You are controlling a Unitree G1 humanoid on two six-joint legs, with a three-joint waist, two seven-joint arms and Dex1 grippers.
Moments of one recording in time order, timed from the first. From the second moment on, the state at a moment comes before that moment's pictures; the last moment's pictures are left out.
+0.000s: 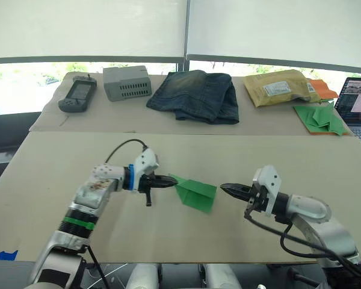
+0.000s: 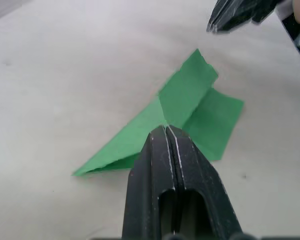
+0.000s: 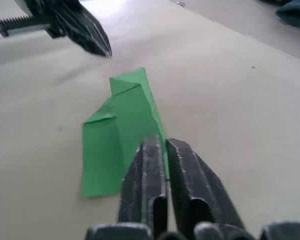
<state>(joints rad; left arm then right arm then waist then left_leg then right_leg) -0.47 0.57 -0.14 0.07 -0.35 0.43 -1.22 -0.06 -0.64 0.02 -0.34 0.46 0.46 0.84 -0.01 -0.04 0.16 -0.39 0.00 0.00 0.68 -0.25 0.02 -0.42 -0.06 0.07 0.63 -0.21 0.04</state>
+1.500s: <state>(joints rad) -0.27 0.69 -0.03 -0.08 -0.41 0.51 -1.10 -0.46 -0.58 0.05 -0.11 0.57 0.69 0.96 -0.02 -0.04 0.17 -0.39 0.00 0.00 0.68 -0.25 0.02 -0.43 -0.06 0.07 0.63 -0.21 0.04</state>
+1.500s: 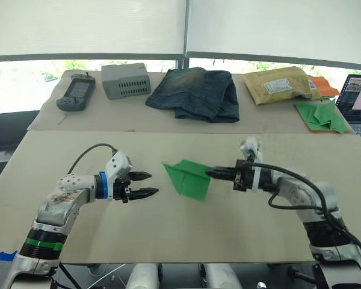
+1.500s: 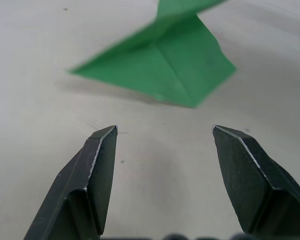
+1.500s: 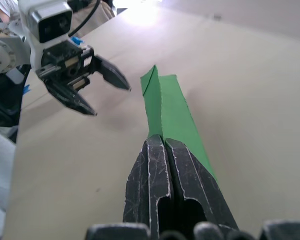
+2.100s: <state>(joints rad) -0.28 0.71 -0.01 -0.07 -0.43 0.55 -1.09 -0.42 -0.62 0.12 0.31 -0.65 -1.21 0.42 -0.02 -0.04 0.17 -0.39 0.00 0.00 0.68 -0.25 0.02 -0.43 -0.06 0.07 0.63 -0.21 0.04</state>
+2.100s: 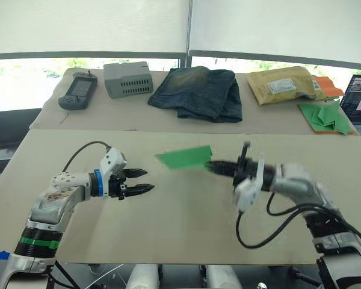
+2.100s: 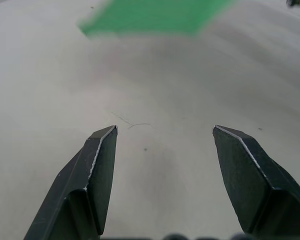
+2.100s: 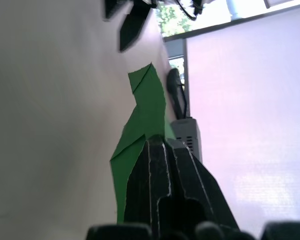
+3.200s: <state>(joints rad) -0.30 0.70 -0.02 -0.22 -0.59 0.74 -1.12 -0.36 -0.98 0.25 0.33 -0.64 -1.08 0.03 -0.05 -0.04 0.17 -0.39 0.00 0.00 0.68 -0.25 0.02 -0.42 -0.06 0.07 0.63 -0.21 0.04</state>
